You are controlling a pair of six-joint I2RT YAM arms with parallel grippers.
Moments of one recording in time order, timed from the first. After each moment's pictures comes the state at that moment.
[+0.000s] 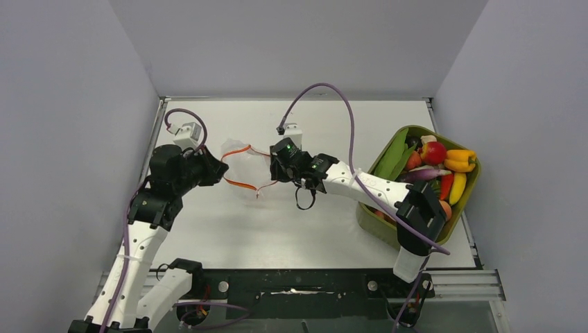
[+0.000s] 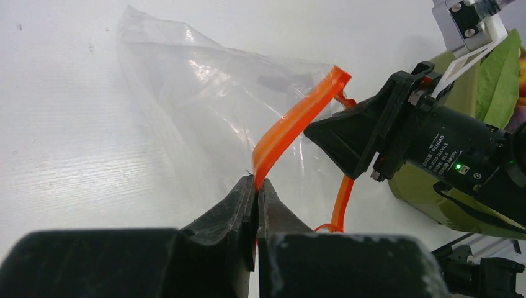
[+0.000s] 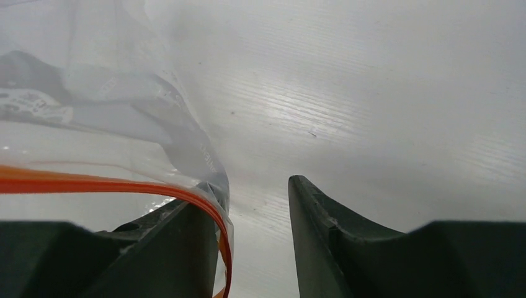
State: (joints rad) left arm -0.21 0.84 0.93 -0.53 0.21 -0.43; right arm 0.92 1.74 1.40 -0.42 0.35 0.59
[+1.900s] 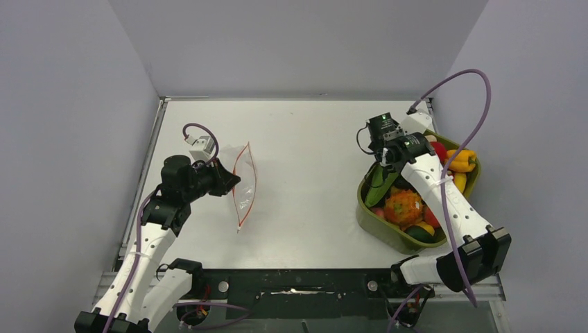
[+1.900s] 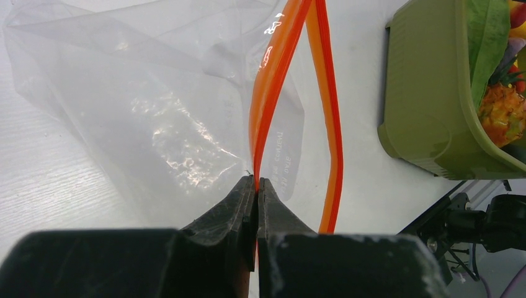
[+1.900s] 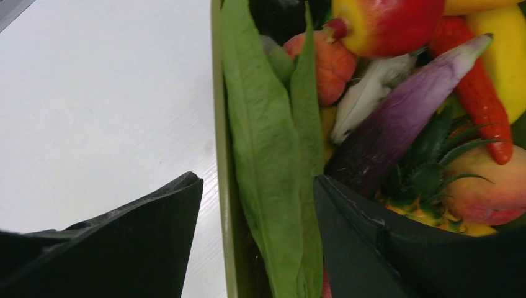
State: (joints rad) left arm -0.21 0.82 0.72 -0.35 0.40 -0.38; right arm 0.41 1.36 1.37 -1.01 0.74 0.91
